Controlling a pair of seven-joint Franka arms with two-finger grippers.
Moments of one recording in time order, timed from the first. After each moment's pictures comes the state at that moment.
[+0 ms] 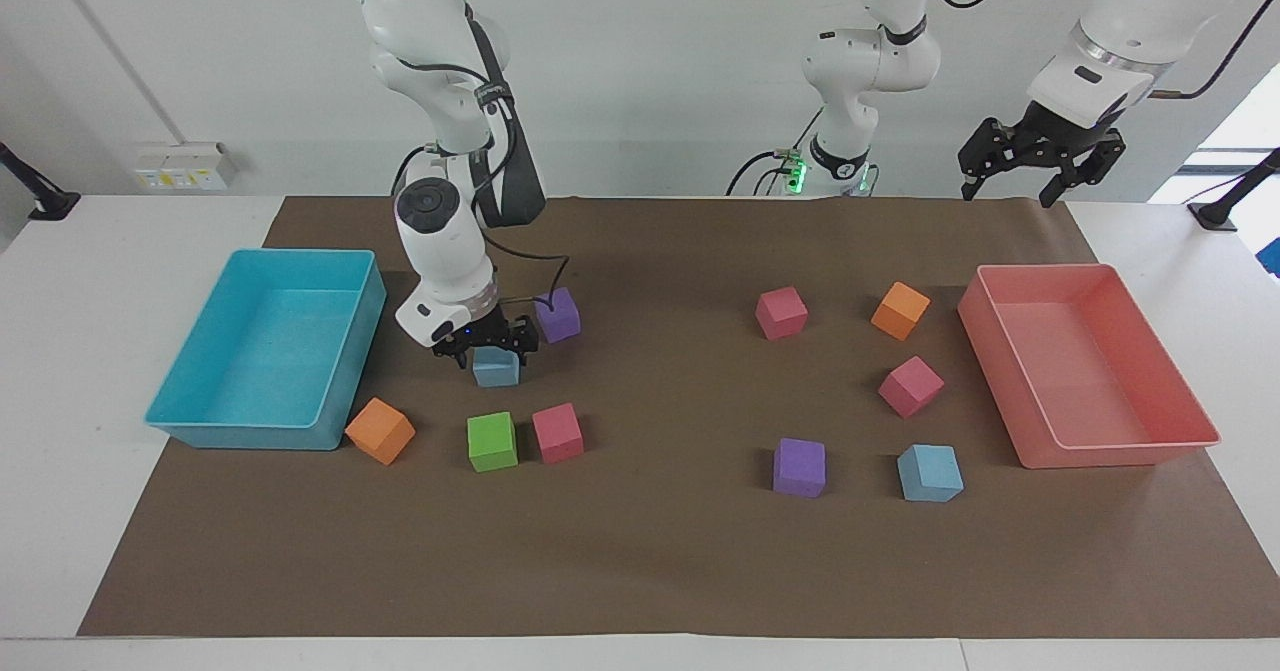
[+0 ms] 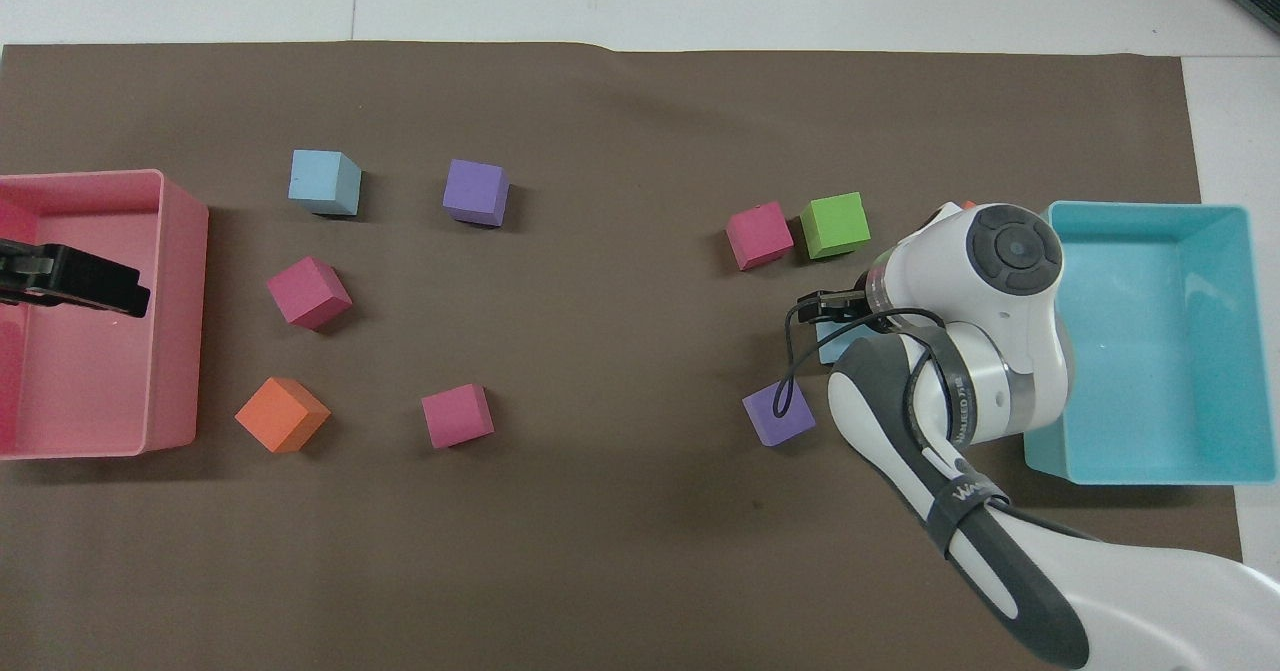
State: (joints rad) left arm -0.11 0.00 0.03 -1.46 -0.02 1.42 0.07; right arm 0.30 0.25 -0.07 -2.04 0.05 2.31 0.16
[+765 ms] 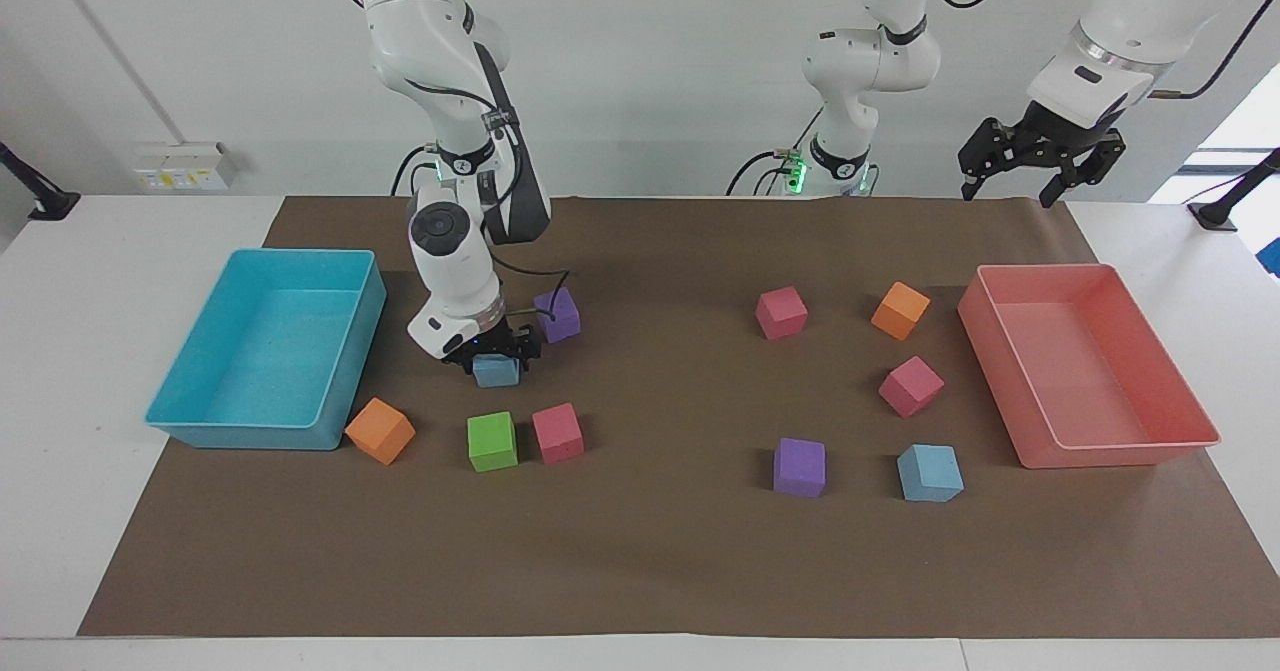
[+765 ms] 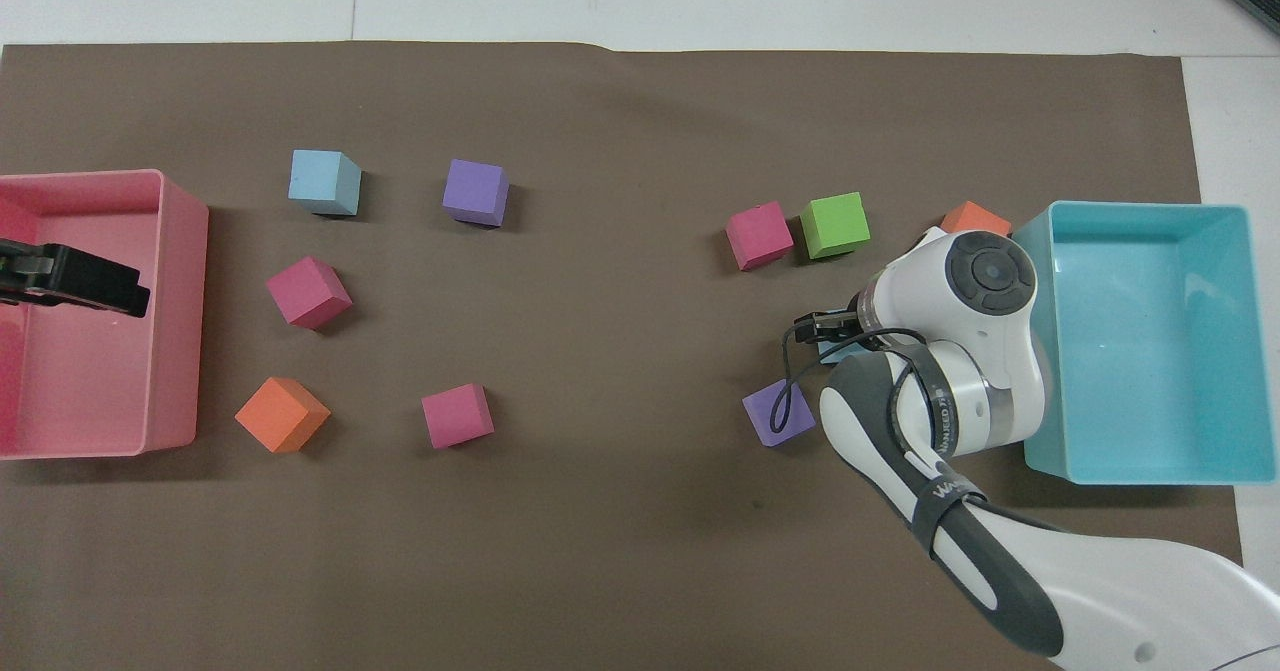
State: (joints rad) left arm -0.11 0.00 0.03 -1.46 -0.02 1.42 0.07; right arm 0.30 0.27 -0.07 -2.11 0.05 2.37 0.15
